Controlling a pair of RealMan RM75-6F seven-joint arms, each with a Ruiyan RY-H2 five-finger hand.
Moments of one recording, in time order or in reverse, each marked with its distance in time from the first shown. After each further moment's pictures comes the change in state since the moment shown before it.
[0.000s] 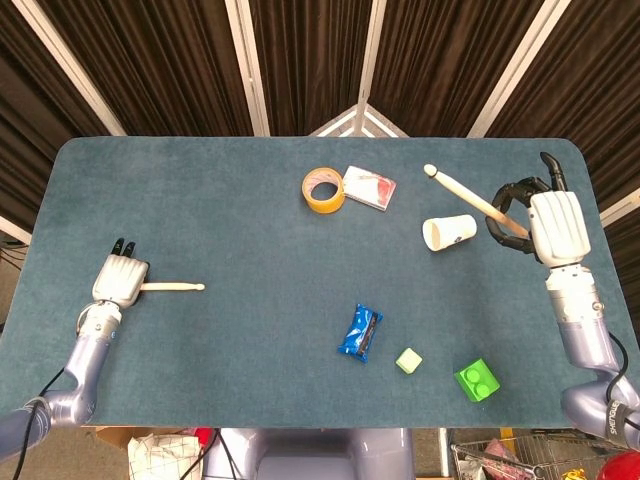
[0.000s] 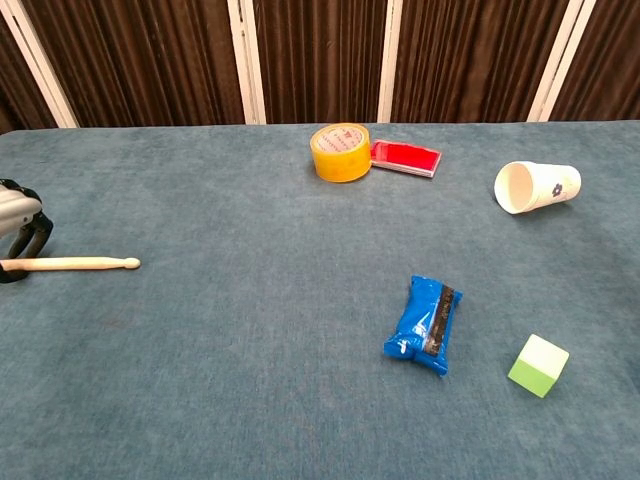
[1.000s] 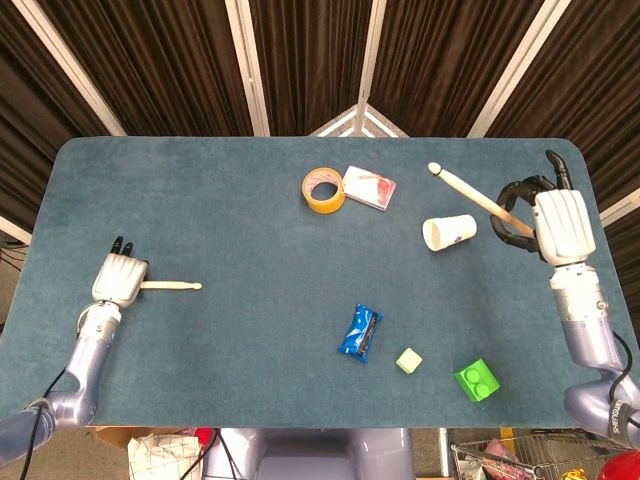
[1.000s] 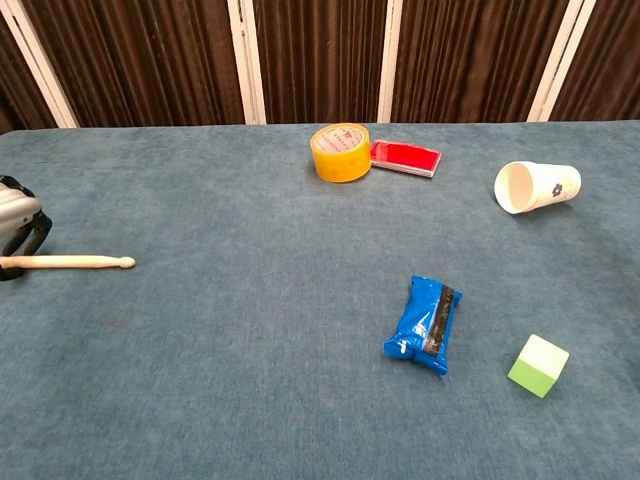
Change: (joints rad) left arm 0.014 -0.045 -0.001 0.086 0.063 0.041 -0.026; right arm -0.003 0.005 0.003 0.014 0.004 -0.002 0.002
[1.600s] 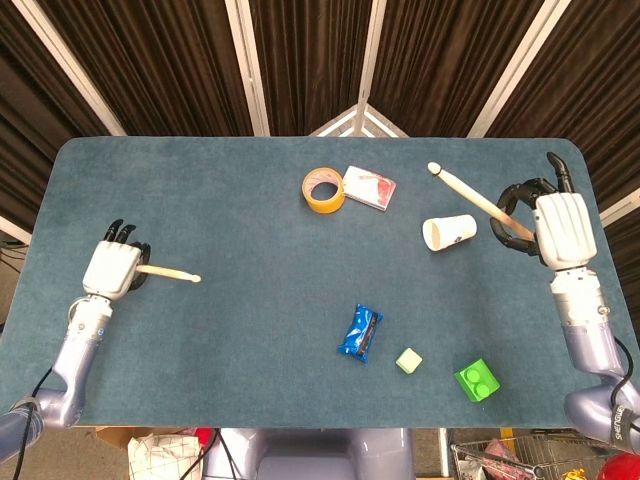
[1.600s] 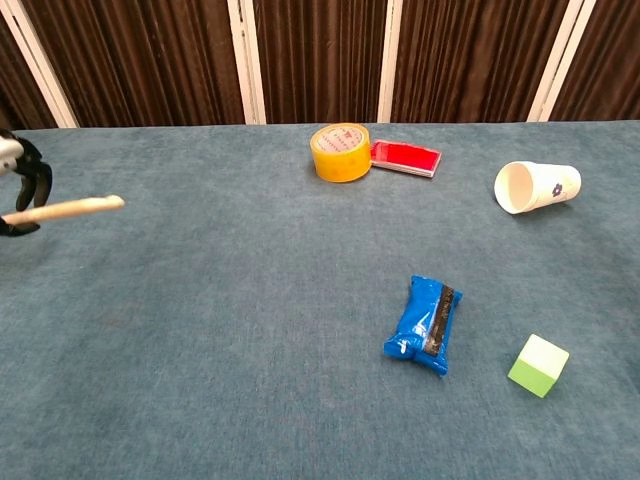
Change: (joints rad) left arm 0.023 0.037 -0.012 0.022 0.203 0.195 -0.457; right arm -0.015 0.021 0.002 -0.055 0.000 0.023 -0.029
